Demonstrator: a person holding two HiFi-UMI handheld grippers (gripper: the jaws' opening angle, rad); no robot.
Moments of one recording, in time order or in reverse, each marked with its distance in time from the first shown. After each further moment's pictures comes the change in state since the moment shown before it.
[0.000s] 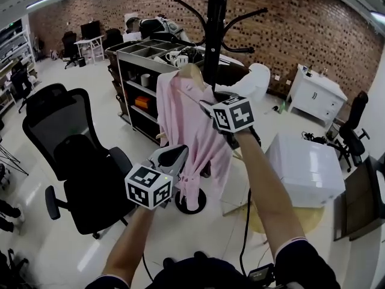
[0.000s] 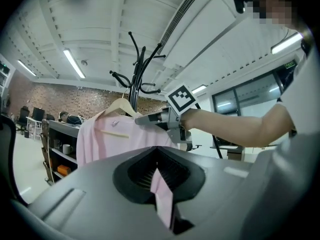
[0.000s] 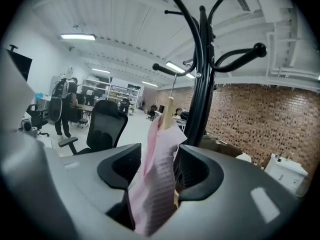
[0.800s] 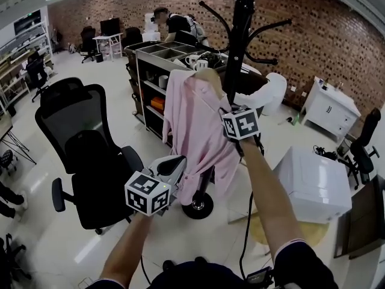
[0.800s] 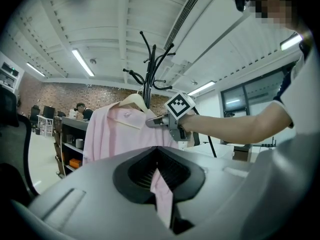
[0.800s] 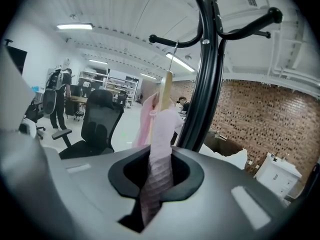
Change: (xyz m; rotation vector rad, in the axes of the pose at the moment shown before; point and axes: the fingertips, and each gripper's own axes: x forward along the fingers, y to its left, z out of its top) left arm -0.034 0.037 -0.022 -0.025 0.049 0.094; right arm 0.047 -0.012 -0.030 -0.013 0.086 -0.050
